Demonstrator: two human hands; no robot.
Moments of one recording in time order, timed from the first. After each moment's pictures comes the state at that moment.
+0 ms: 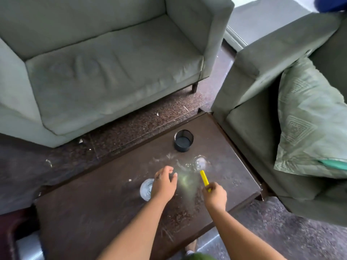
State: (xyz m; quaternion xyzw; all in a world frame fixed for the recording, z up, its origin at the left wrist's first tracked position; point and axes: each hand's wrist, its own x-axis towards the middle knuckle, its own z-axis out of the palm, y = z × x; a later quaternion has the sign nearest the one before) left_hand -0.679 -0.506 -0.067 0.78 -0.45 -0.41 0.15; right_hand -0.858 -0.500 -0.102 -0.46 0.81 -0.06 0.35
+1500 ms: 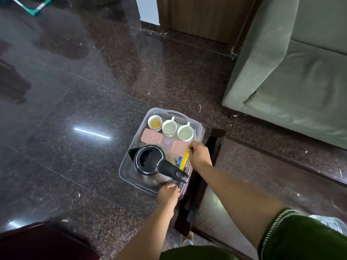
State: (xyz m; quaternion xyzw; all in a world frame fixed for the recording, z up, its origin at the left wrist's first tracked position) left_hand -0.271 -0.016 -0.060 0.72 0.30 -0.39 0.48; right_hand -0.220 -0.175 -0.038 -0.89 0.30 0.09 0.34
